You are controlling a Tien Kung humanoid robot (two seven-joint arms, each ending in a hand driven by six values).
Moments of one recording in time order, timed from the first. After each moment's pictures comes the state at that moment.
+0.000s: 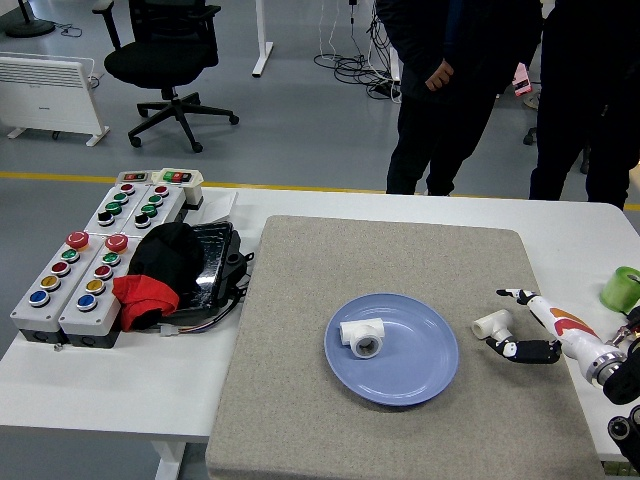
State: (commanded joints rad) left arm -0.23 0.05 -1.29 -0.19 1.96 -0.12 0.32; right arm 0.52 -0.29 1.02 0.95 -1.81 -0.05 0.05
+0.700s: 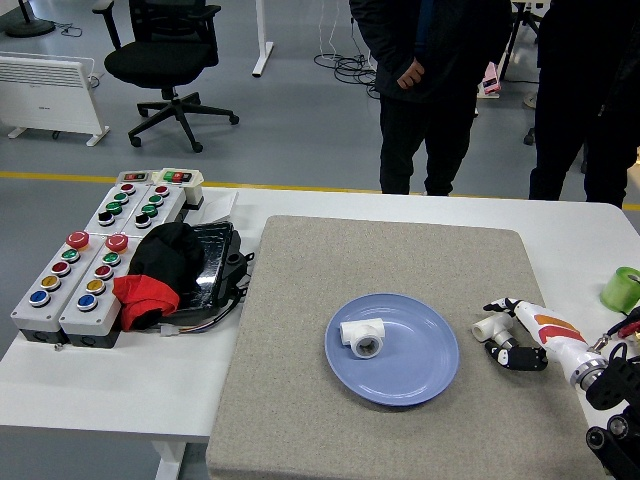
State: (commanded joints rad) left arm -0.24 0.05 -1.28 -0.19 1.95 -0.12 0.32; right arm 0.56 -0.27 0.89 0.84 -1.85 -0.21 0.10
